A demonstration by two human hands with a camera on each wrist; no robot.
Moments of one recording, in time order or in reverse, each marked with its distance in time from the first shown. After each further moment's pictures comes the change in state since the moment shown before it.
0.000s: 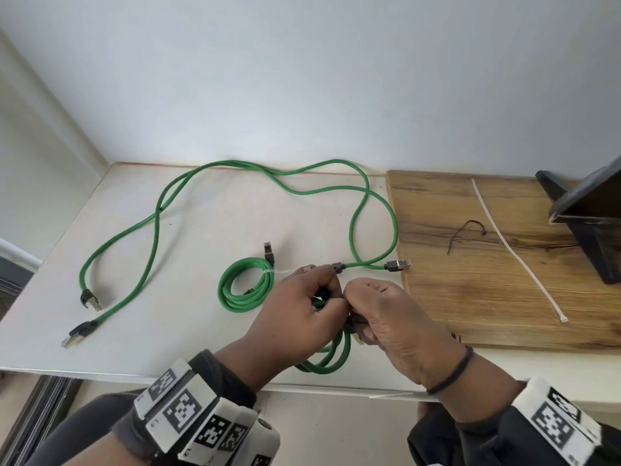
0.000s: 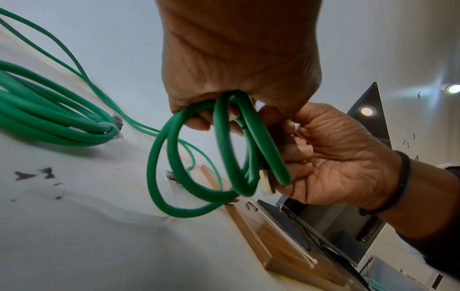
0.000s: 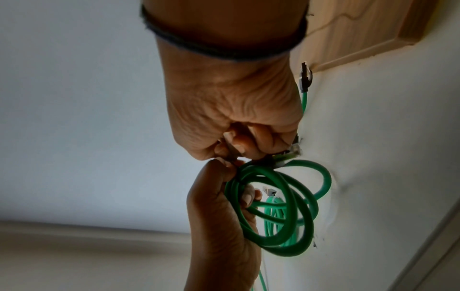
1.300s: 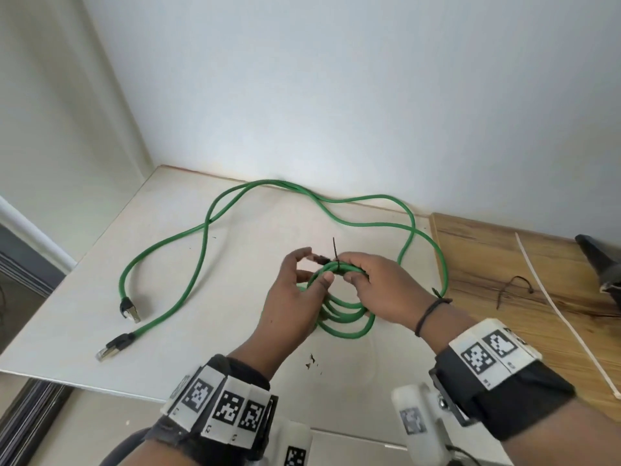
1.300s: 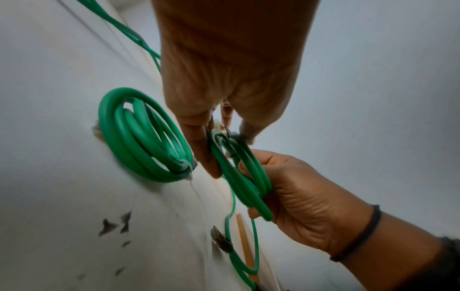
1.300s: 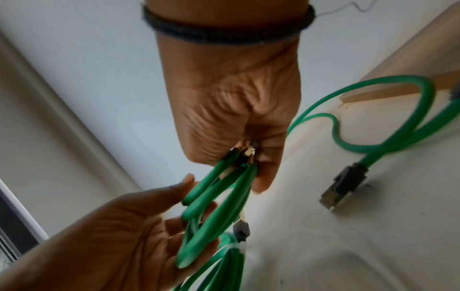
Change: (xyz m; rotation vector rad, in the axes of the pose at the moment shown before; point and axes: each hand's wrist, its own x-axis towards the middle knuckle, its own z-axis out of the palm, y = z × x) left_hand 0.024 -0.068 -0.062 -0.418 0.317 -0.410; right_hand 0.117 -0.024 0.044 -0.955 -0.024 -0.308
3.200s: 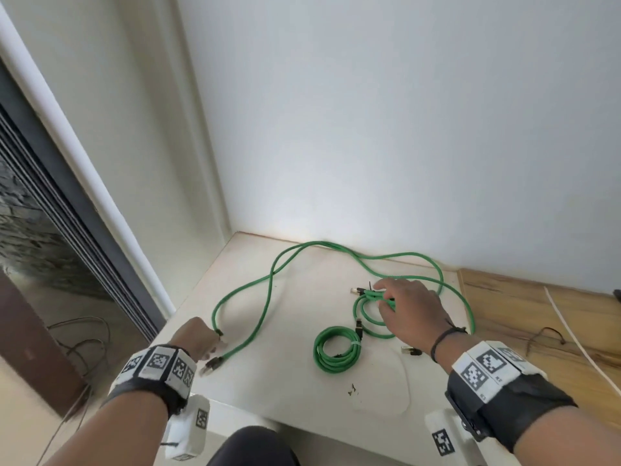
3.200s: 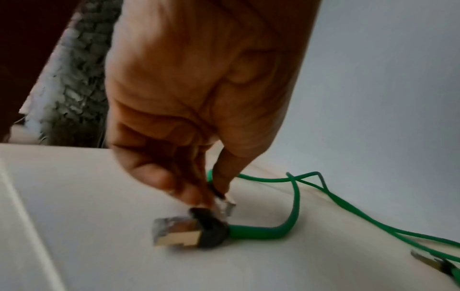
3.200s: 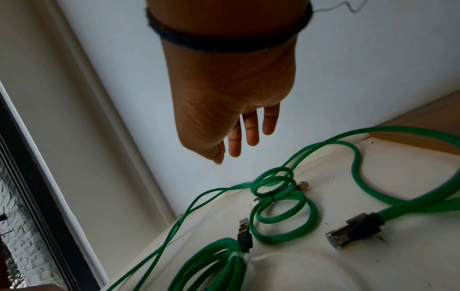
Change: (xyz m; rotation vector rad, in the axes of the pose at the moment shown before) left_hand 0.013 -0.016 -0.217 0.782 0.179 -0.496; right_hand -0.017 -0.034 -0.020 -0.326 0.221 -0.060
